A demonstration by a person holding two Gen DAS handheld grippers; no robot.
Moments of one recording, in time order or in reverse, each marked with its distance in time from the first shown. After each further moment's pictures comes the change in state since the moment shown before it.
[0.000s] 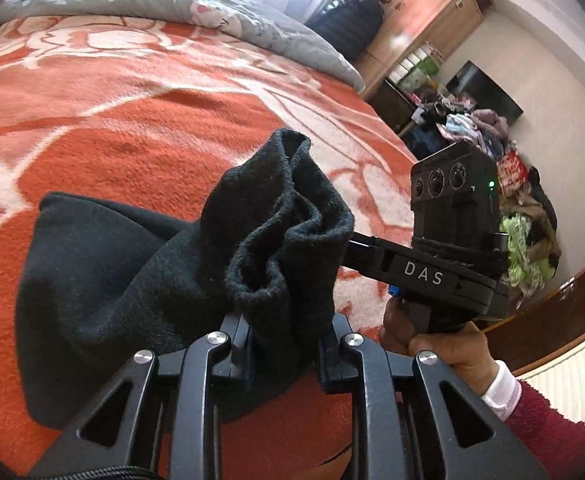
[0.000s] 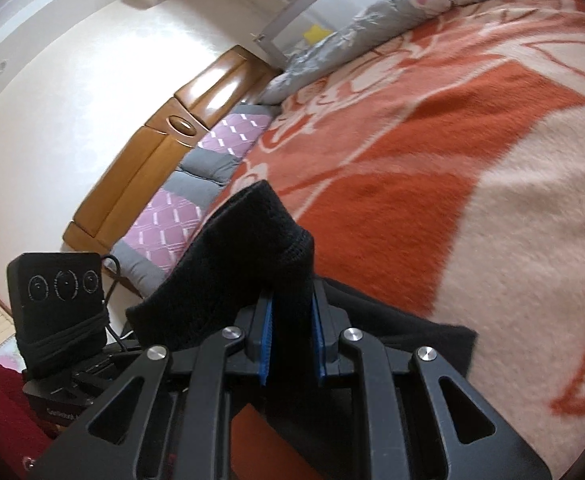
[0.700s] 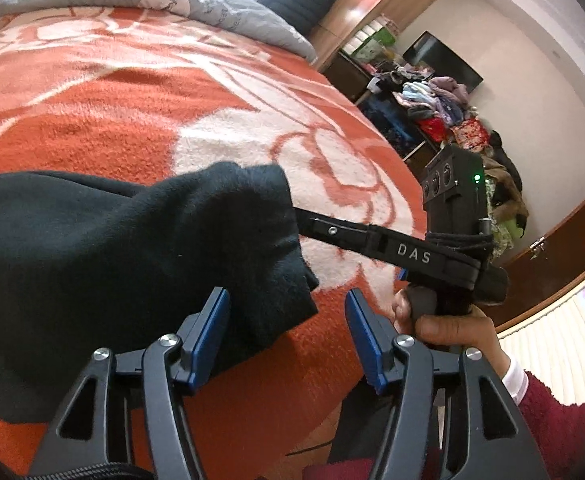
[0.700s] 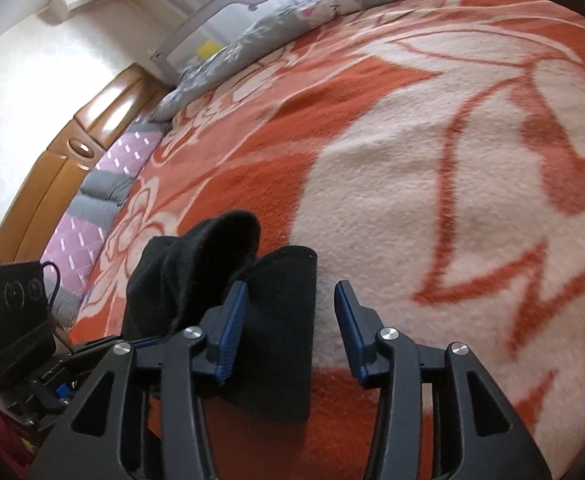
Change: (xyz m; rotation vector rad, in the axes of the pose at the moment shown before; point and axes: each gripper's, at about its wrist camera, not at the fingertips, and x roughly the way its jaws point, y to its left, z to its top) left arm 0.010 -0.008 -0.016 0.089 0.079 -0.153; right arm -0.067 -0.018 -0.032 0.147 -0.071 -0.394
